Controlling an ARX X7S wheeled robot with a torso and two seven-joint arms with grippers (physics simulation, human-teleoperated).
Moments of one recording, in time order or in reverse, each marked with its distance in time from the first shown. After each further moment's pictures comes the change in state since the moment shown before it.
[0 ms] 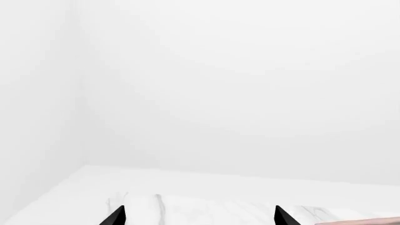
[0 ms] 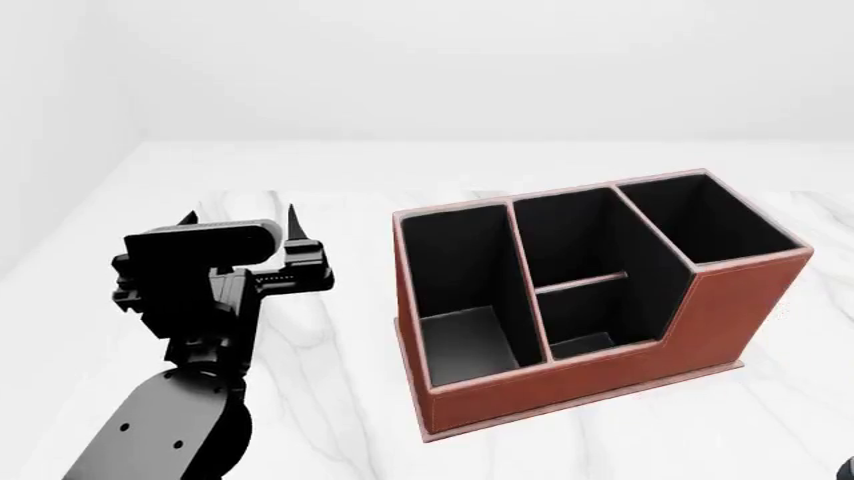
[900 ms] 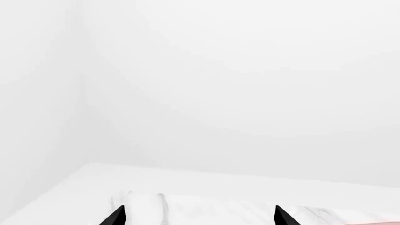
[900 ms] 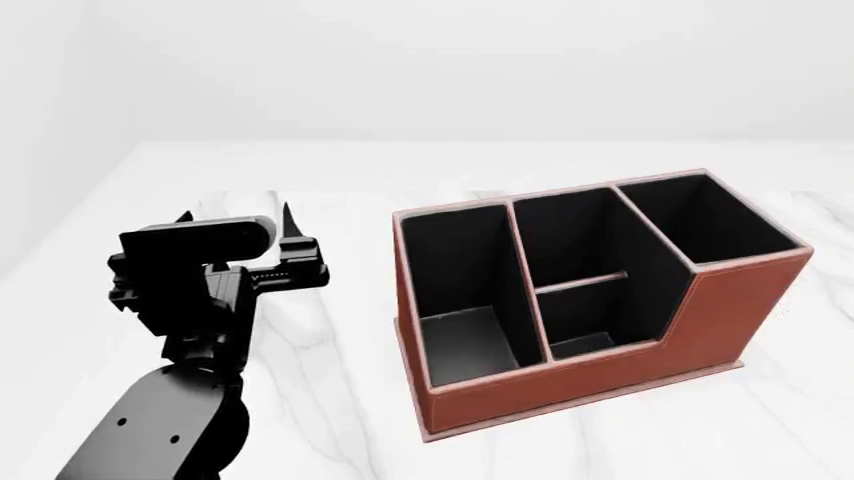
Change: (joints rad) left arm -0.010 -0.014 -0.002 -0.019 -0.025 0.009 -0.021; right arm -0.492 -0.680 0.683 0.104 -0.010 0.499 -0.051
